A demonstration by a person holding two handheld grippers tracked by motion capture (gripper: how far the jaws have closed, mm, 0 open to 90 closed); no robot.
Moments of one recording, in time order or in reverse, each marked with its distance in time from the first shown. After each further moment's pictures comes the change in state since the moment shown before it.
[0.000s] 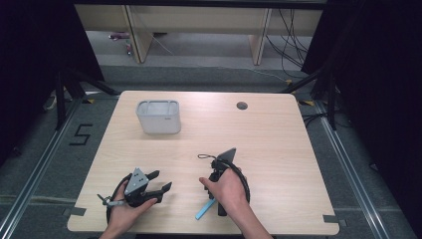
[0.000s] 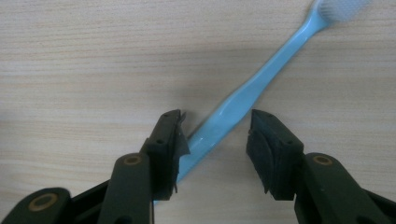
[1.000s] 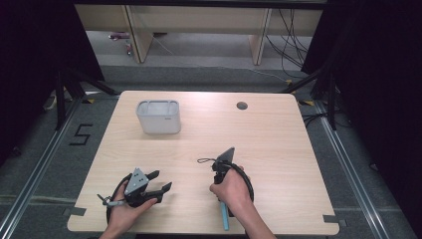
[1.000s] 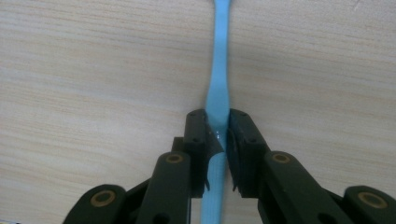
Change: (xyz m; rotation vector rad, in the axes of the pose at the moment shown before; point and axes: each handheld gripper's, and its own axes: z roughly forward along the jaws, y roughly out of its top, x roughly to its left) left arm 0.000 0.000 0.000 0.000 0.003 0.003; right arm -0.008 -0.001 0.001 -0.003 -0.058 -0.155
